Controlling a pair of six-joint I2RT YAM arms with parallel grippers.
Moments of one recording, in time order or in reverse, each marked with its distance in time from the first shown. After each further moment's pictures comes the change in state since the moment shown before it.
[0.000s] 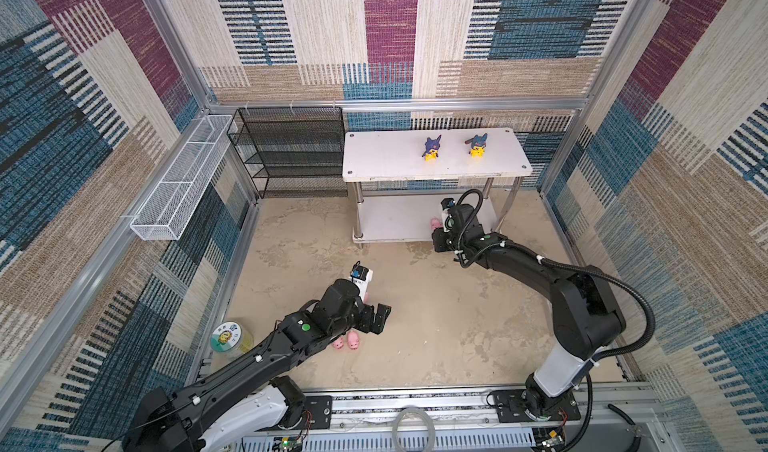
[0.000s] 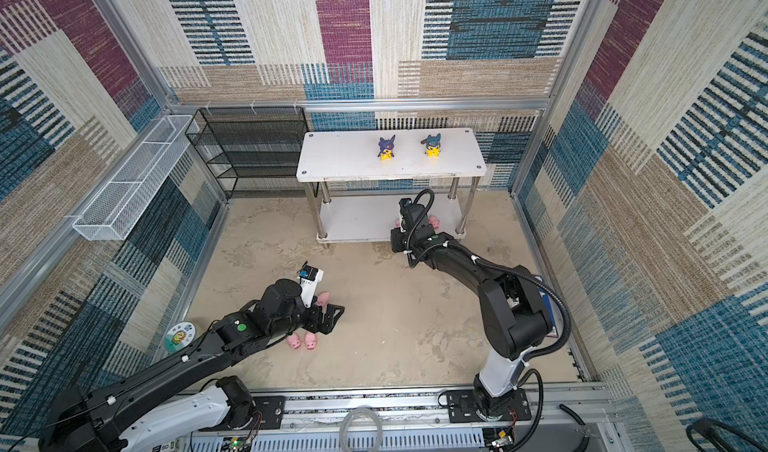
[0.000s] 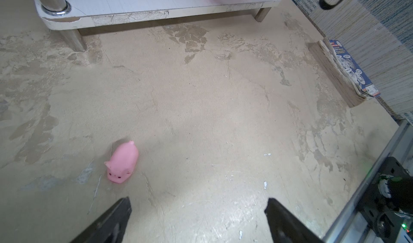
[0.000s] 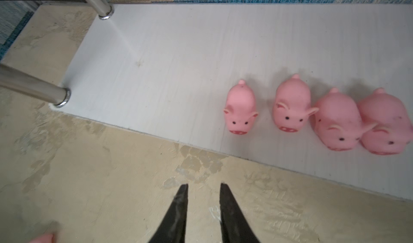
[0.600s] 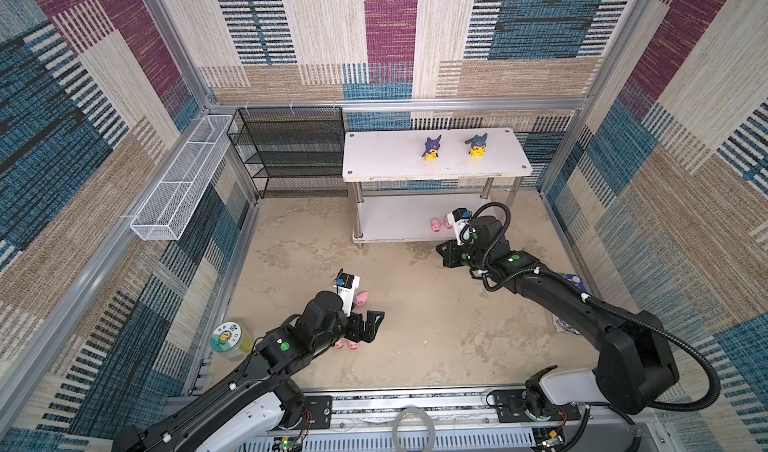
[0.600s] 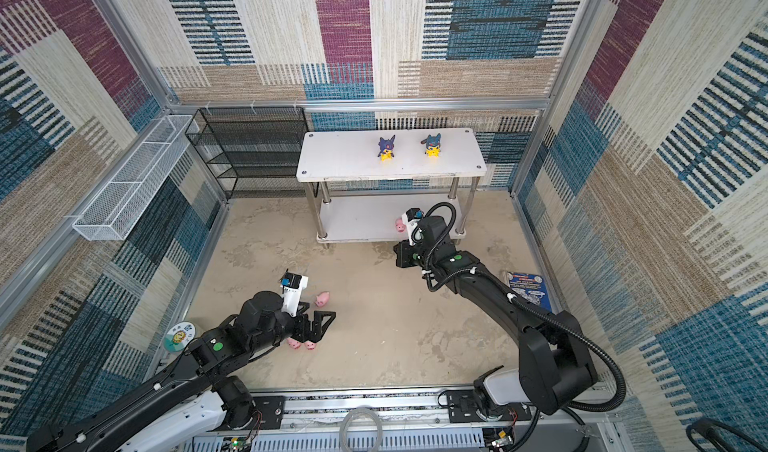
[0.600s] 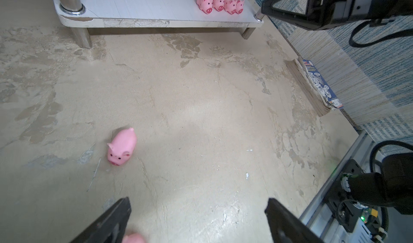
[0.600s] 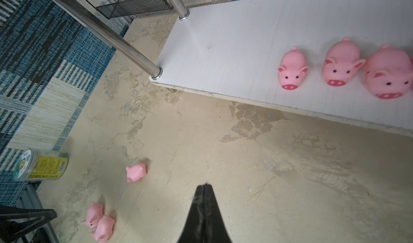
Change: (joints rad) left arm 0.000 -0.227 -0.064 -0.074 0.025 -0.068; right arm 0.000 -0.294 -0.194 -0.008 -0.232 0.077
